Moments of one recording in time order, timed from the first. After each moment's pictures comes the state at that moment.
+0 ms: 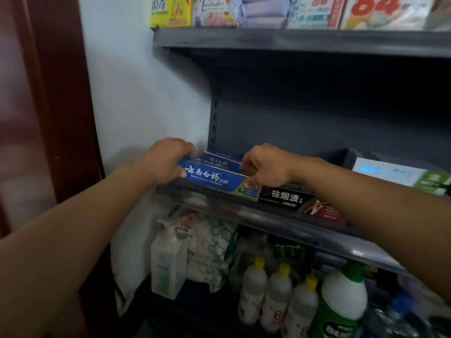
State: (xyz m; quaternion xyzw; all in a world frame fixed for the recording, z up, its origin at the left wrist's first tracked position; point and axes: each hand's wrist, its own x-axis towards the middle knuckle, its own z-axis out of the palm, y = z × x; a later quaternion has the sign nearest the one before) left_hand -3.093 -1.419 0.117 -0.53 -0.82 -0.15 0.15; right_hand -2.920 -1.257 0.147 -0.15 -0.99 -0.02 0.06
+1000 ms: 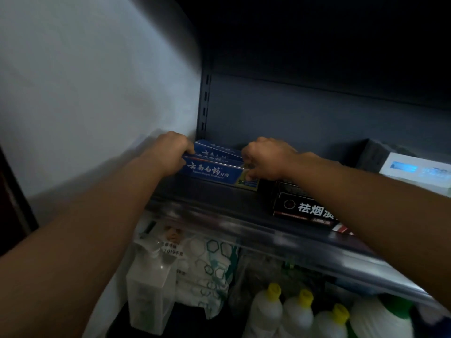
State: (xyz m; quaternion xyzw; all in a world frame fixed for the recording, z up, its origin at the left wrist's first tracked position) left_hand -3.200 -1.306 0.077 -0.53 -0.82 -0.13 0.14; right_hand -3.026 -1.169 0.110 -0.22 -0.96 -0.16 0.03
